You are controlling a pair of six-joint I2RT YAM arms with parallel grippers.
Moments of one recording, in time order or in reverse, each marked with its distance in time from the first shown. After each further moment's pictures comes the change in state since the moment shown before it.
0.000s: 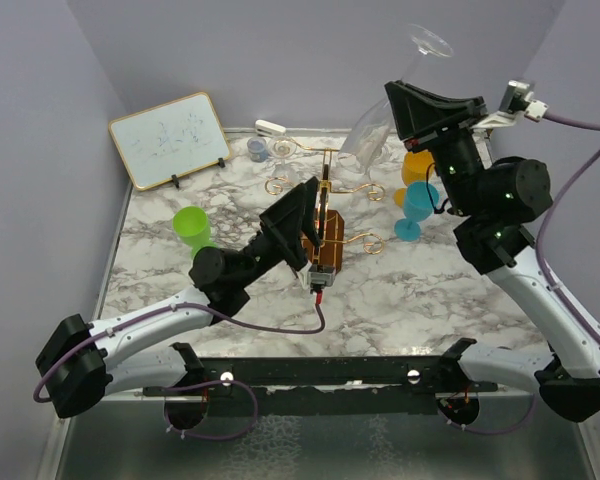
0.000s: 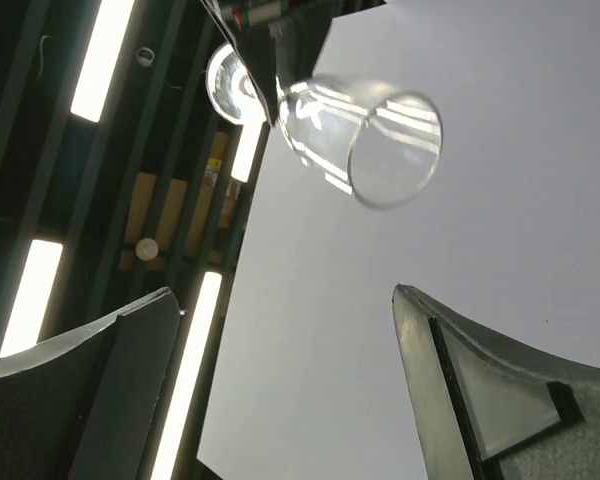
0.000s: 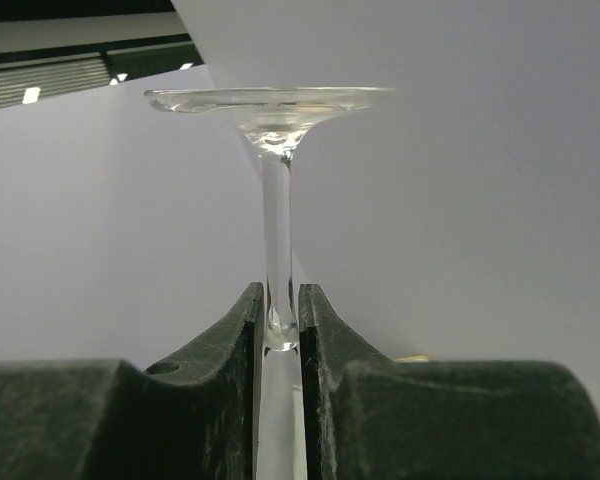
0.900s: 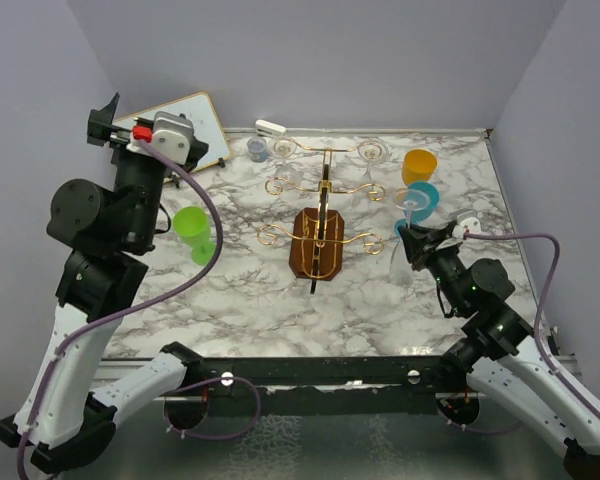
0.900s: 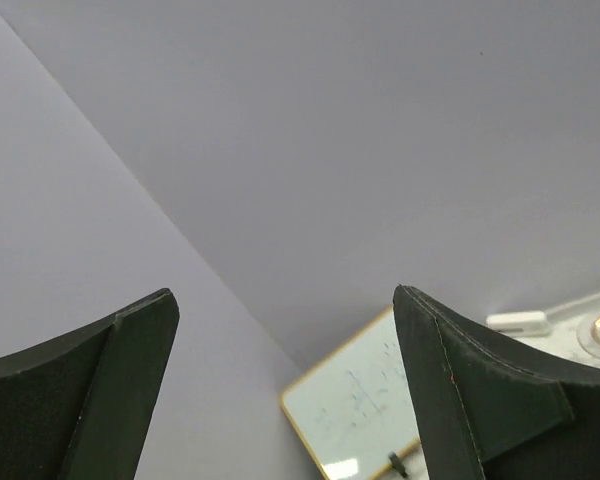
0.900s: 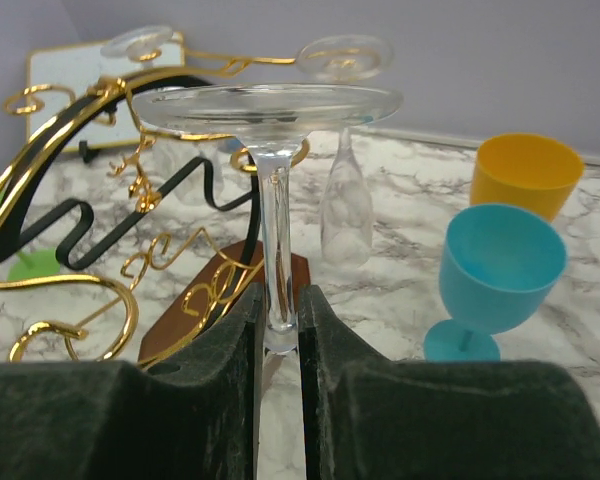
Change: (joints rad) left arm 0.374 -0.166 0.811 -1.192 -0.573 -1.241; right arm -0.012 -0.669 -0.800 -0.438 0.225 -0.369
